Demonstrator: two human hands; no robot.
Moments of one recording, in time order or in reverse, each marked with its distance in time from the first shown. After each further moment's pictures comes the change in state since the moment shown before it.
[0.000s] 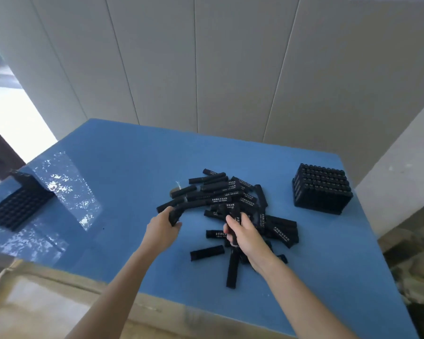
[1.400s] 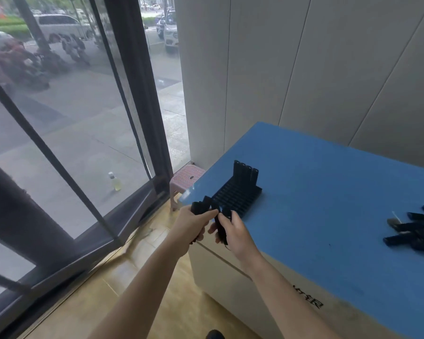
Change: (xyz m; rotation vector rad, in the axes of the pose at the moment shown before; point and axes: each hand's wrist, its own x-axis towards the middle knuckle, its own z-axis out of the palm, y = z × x) left_hand -0.046 -0.308 -0.344 -0.773 0.145 -0.225; right_hand 0.010 -0.018 0.537 -0.095 -0.387 -0.063
